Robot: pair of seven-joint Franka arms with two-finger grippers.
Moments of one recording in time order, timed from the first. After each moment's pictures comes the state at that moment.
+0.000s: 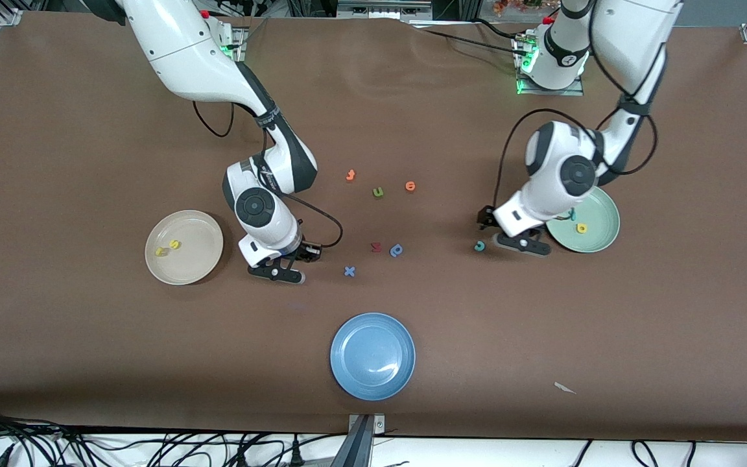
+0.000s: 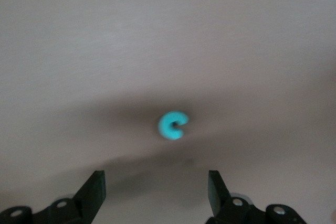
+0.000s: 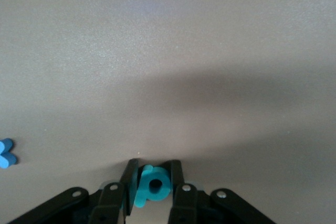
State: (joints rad) left arm -0.29 0.43 -0.09 -2.13 -0.21 2.57 0.01; right arm 0.54 0.75 -0.04 -1.64 0.09 2.42 0.63
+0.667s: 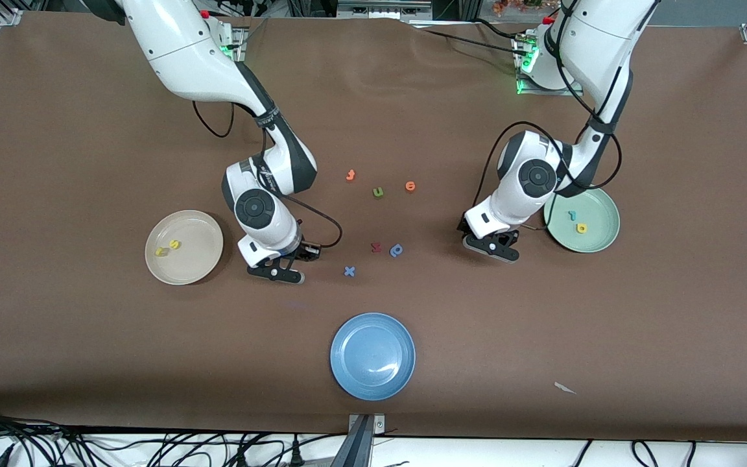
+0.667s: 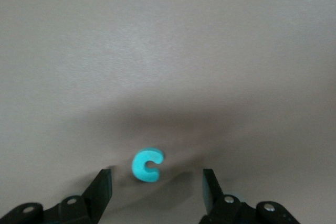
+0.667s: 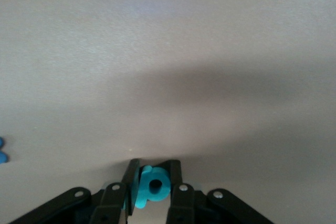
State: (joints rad) left arm -0.36 0.53 -0.05 -2.08 -0.10 2.65 0.01; right arm 0.54 0.75 -0.05 -1.63 0.09 2.37 0.62
